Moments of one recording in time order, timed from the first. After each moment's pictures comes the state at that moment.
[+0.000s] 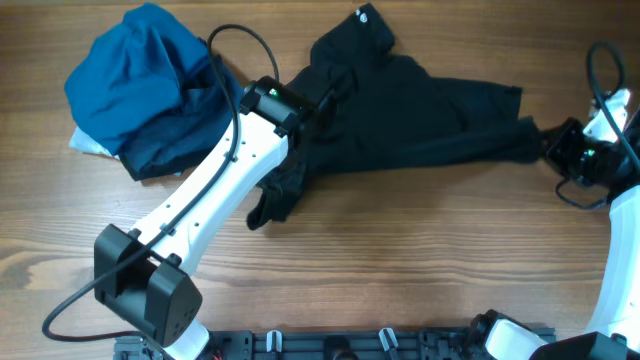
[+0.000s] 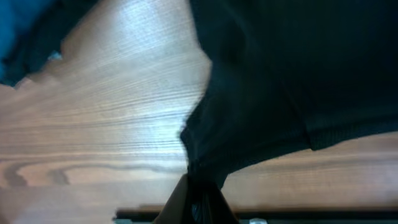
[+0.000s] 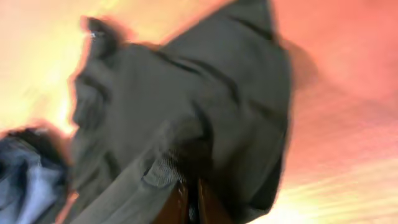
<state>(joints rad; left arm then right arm) -0.59 1.78 1.63 -1.53 -0.18 -0.32 -0.49 1.33 1.17 -0.91 -0.45 0.21</state>
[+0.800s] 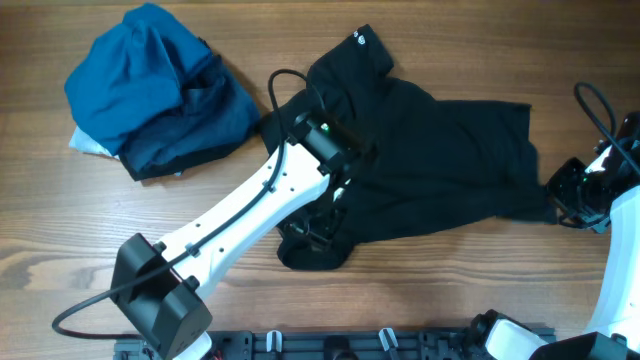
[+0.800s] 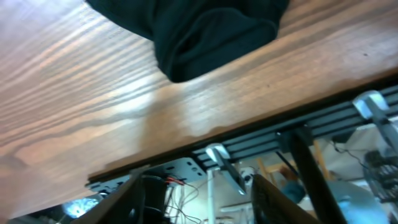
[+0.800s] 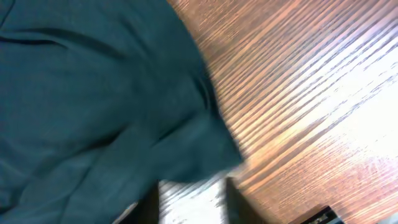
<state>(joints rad) -0.80 1.78 1.63 -1.68 0.04 -0.30 -0.49 1.33 1.17 -1.18 -0.02 0.27</state>
